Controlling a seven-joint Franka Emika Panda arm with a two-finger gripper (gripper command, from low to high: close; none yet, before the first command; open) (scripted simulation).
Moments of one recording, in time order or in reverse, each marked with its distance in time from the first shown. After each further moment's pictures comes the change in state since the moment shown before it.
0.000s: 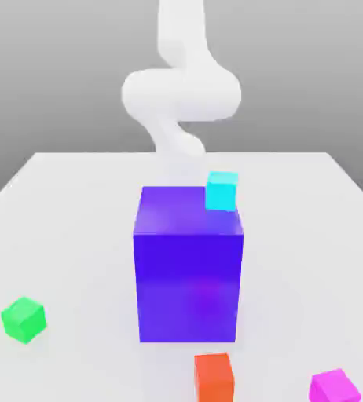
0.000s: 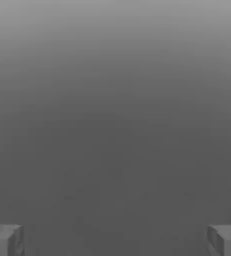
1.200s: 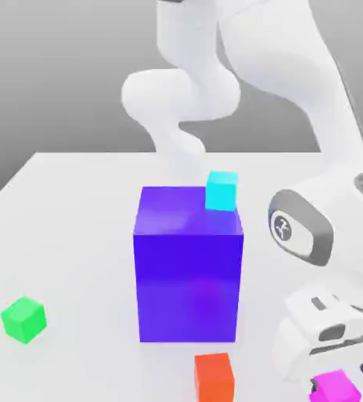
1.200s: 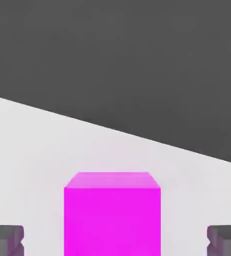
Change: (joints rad) arm 0.165 1.254 0.189 0.096 -0.264 0.396 0.297
